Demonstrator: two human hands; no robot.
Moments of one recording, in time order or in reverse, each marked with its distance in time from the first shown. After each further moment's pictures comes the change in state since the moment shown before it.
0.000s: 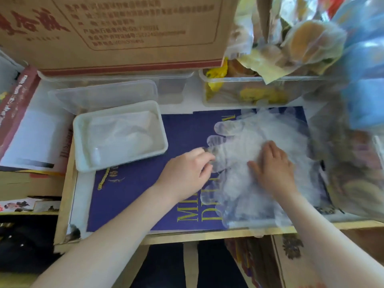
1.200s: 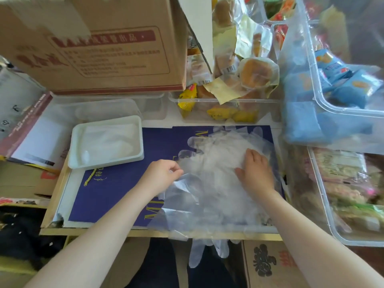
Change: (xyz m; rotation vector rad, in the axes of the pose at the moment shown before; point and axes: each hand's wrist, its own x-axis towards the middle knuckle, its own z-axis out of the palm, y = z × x) left_hand 0.008 0.044 0.012 -0.176 -0.039 -0.527; right_hand 0.023 0.052 -0.028 0.056 -0.055 -0.134
